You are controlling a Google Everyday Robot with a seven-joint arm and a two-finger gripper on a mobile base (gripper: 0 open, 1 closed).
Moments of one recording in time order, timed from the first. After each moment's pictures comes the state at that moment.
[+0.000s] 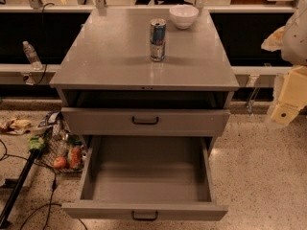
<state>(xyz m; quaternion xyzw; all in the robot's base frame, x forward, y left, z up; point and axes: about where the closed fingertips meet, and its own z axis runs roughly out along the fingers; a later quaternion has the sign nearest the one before) 0.438 -0.217 0.976 -0.60 0.78 -0.03 0.16</state>
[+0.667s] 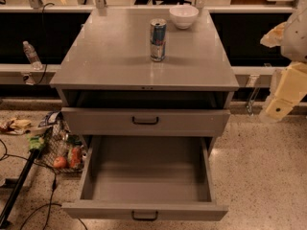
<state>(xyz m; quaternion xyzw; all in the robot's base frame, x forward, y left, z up) 0.448 -0.215 0.978 -0.59 0.78 -0.02 0.19</state>
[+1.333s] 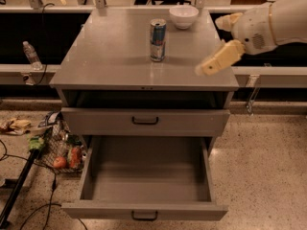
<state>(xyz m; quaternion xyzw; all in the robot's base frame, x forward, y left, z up) 0.586 -0.132 0.972 -0.51 0.71 0.18 0.45</state>
